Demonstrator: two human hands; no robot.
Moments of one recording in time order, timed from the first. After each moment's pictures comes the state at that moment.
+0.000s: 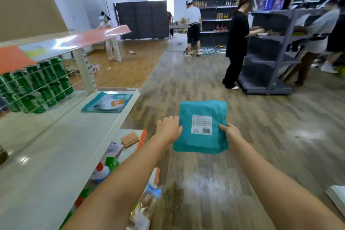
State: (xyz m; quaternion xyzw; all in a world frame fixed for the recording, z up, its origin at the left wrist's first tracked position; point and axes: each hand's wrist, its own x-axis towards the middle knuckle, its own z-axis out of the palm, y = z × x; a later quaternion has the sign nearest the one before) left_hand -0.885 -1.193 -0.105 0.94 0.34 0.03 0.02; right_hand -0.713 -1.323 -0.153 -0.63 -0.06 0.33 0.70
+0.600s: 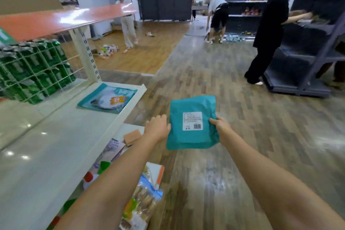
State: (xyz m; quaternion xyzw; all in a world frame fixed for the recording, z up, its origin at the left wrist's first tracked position) left_hand -0.840 -1.063 -0.142 0.88 0.46 0.01 0.06; right_hand -0.648 -1.167 -0.162 -0.65 -0.10 0.41 0.63
